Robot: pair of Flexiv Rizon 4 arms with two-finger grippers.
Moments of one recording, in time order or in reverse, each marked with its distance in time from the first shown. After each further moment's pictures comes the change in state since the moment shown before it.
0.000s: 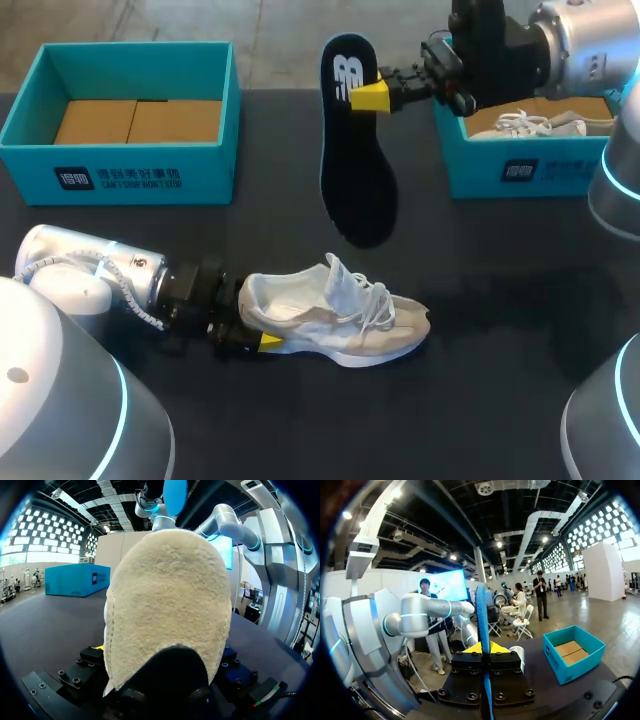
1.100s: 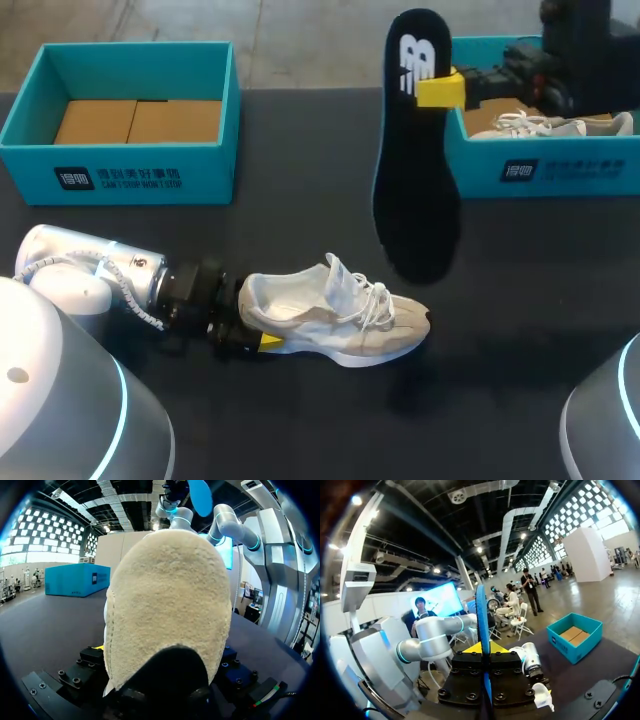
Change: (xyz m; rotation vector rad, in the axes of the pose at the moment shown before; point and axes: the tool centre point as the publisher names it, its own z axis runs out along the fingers) left arm 0.000 0.000 0.000 0.000 0.000 0.000; right arm 0.099 0.033 -0.049 -0.037 -0.087 0.194
